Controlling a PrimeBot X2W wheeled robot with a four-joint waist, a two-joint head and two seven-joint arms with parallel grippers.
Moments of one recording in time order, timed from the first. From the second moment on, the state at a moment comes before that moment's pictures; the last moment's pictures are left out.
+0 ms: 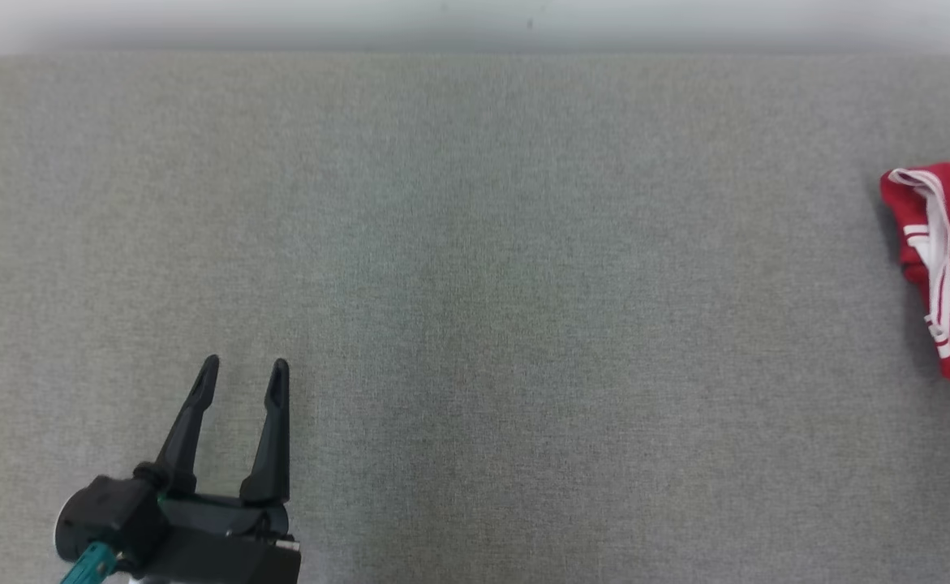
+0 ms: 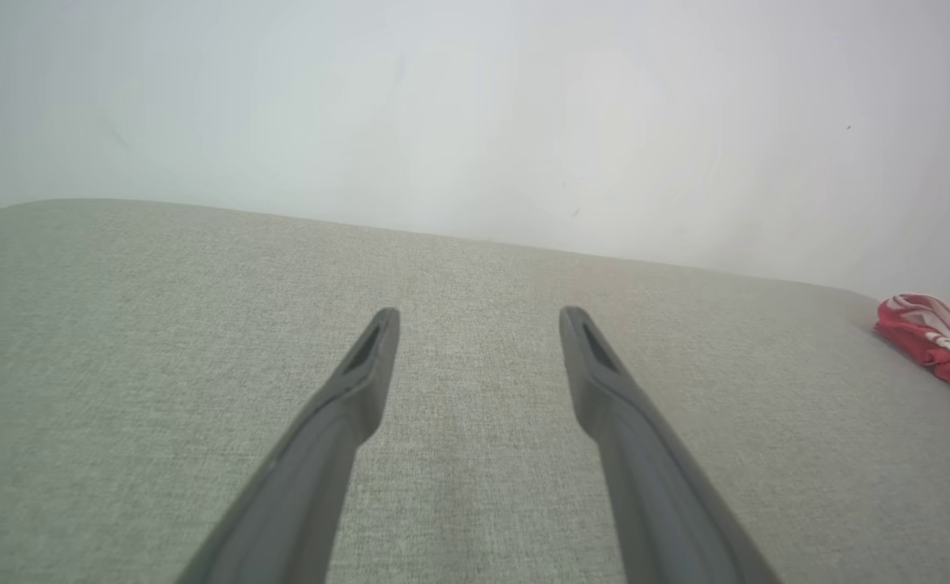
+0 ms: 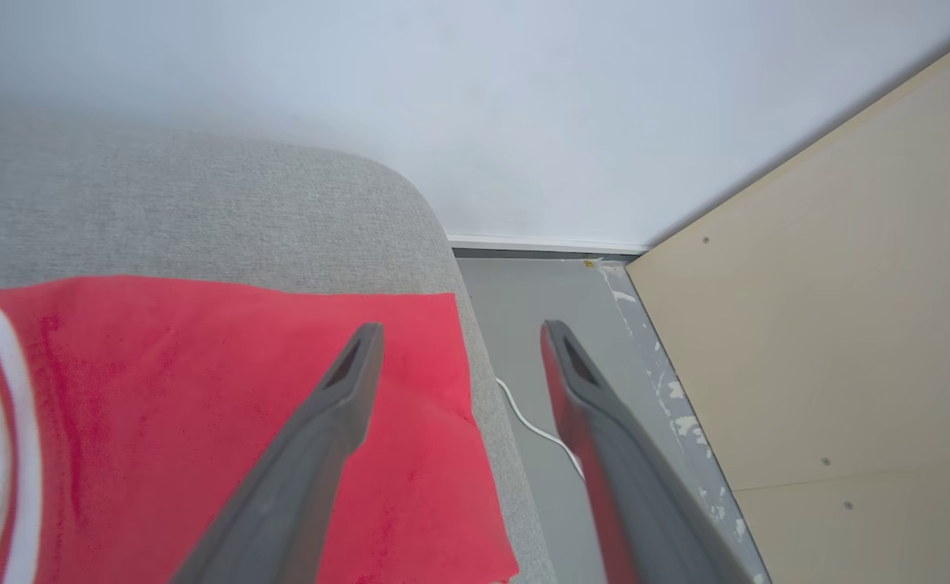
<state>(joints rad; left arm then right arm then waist) -0.14 0.17 -0.15 0.07 -0.37 -0.13 -0.26 -0.74 -0.56 -0.31 0.57 -0.19 0.13 0.50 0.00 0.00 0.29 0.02</state>
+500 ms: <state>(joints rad) -0.05 0.14 -0.09 0.13 -0.36 -0.10 -0.26 -0.42 -0.34 -0.11 0.36 0.11 0.13 0.05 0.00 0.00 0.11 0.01</state>
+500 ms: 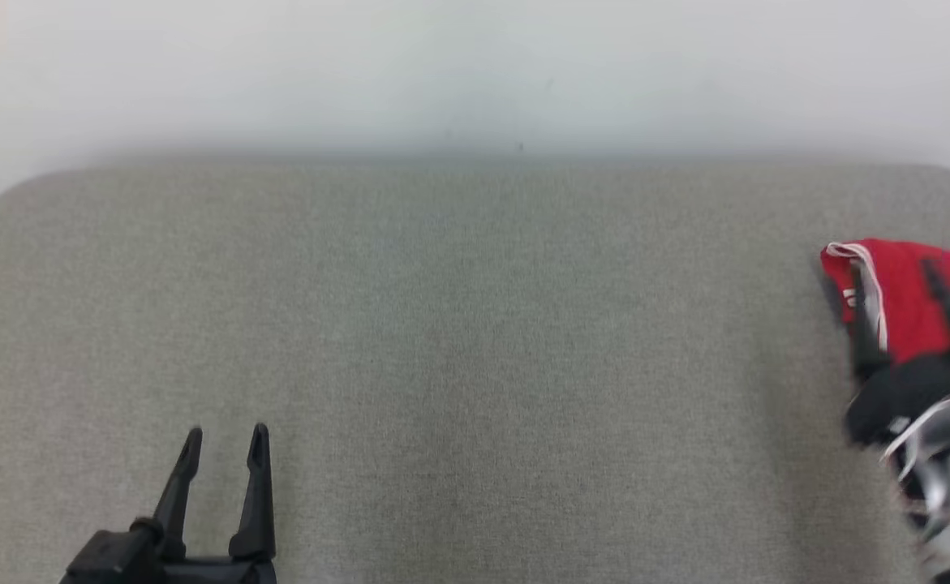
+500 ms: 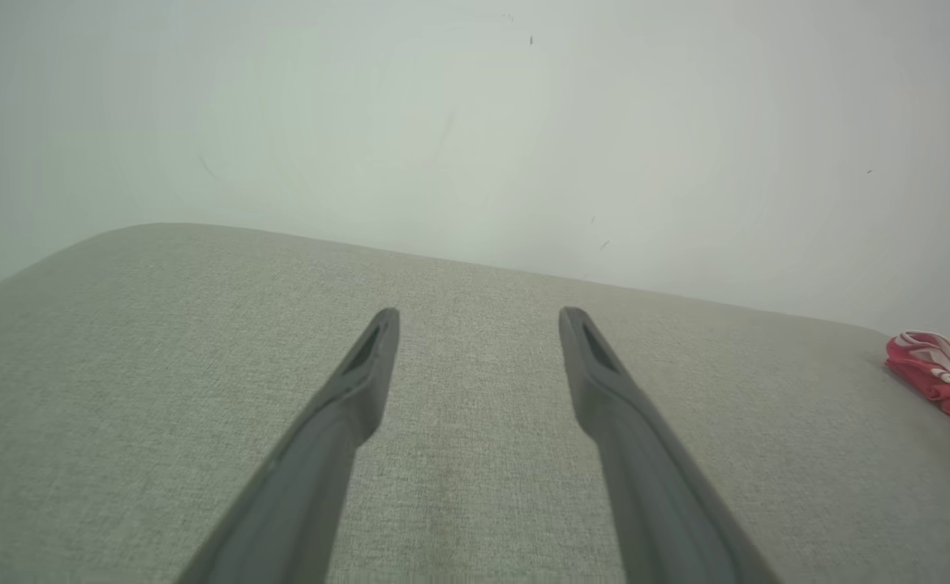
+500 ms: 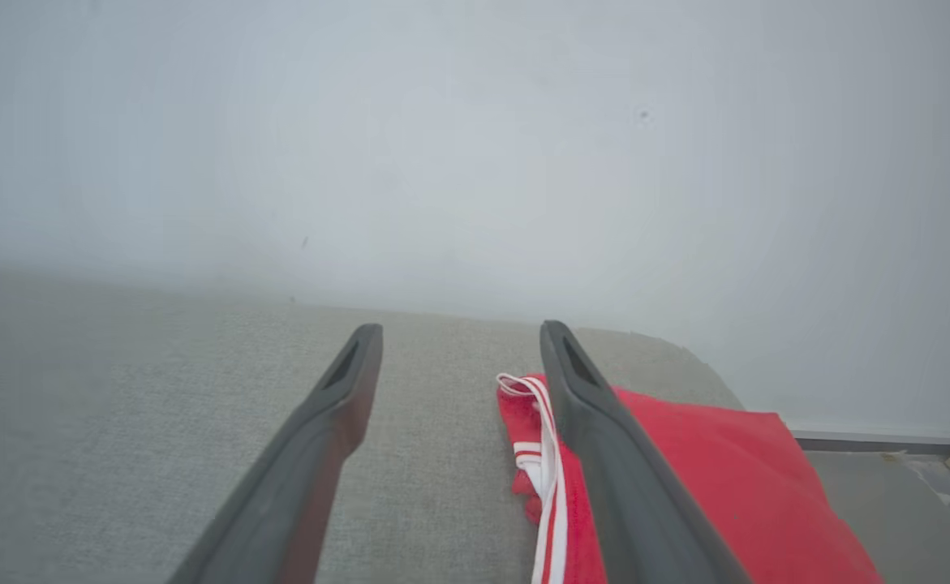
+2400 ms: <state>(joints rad) 0.09 0.07 0.02 0.27 -0.29 -0.12 -0.26 0.03 -0.05 -0.04 0.29 0.23 0.13 -0.10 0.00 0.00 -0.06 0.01</state>
